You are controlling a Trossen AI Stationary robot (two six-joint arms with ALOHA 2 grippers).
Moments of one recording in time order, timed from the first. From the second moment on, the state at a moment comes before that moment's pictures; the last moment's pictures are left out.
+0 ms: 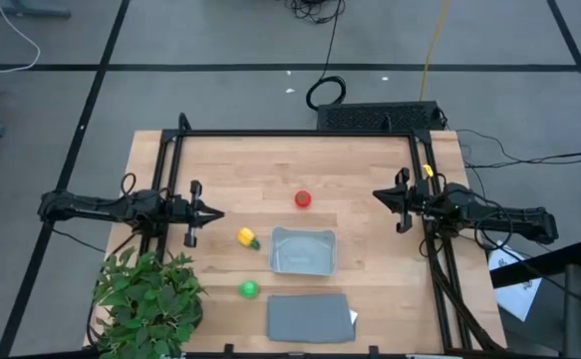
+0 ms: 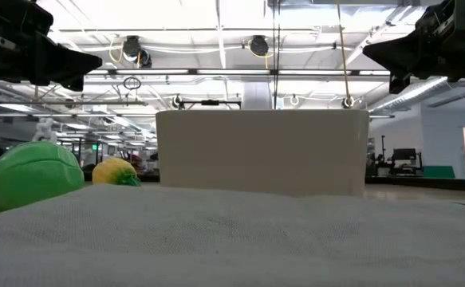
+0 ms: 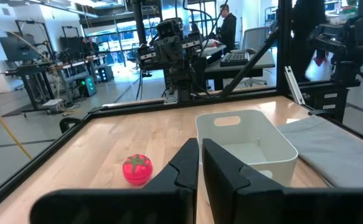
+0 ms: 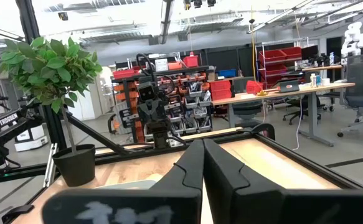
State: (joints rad) left arm -0.07 0.18 0.01 0.19 -0.03 0.13; right arm -0.14 0.11 0.02 0.30 0.00 0.15
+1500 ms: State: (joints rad) left arm -0.07 0.18 0.01 0.30 -0.14 -0.06; right arm -0.14 0.11 0.02 0.32 0.00 0.00
